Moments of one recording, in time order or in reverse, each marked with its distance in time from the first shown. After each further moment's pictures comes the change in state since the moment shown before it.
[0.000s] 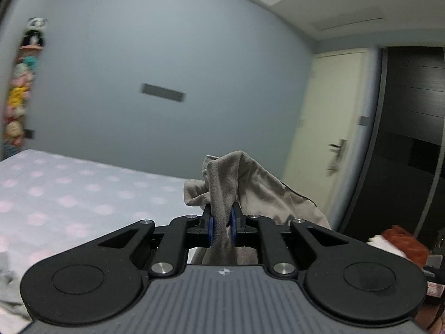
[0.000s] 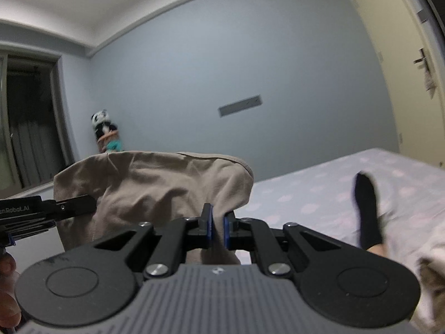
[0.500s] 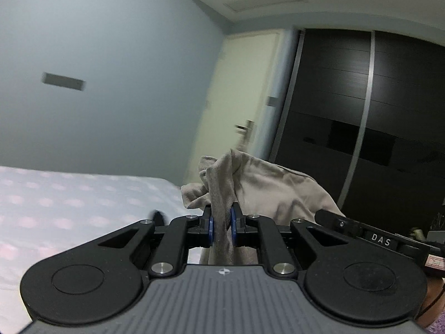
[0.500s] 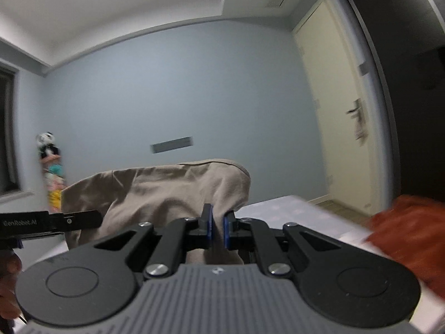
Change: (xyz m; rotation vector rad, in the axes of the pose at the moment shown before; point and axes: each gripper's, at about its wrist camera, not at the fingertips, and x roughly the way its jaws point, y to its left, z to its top) left arm 0.086 -0.168 0.013 0.042 0.106 -0.384; right arm -0.156 -0.120 0.107 -0.093 -0.122 -0.292
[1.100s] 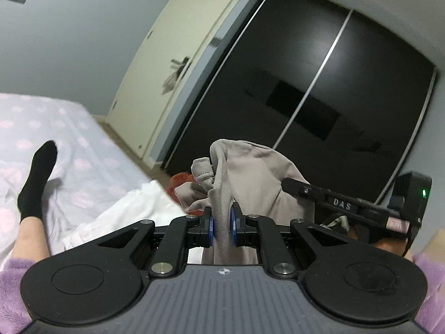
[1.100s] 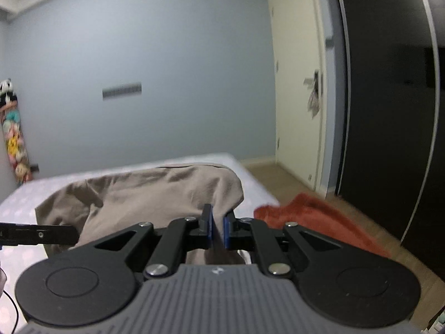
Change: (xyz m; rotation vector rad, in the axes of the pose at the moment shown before) left arm 0.127 -0.071 -0.025 -0.156 0.266 -0.249; right arm 0.032 -0.171 0.065 -0.094 0.288 -0.152
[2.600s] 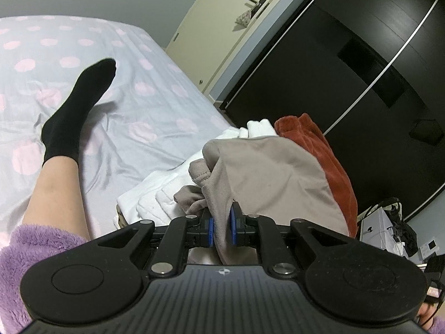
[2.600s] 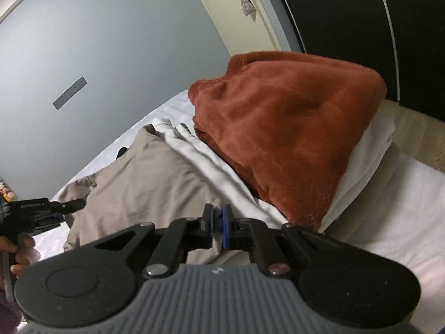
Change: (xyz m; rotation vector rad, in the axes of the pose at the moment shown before) left arm 0.094 0.126 -0.024 -0.163 0.202 0.162; right arm 0.025 -0.087 -0.152 0.452 0.210 -0.045
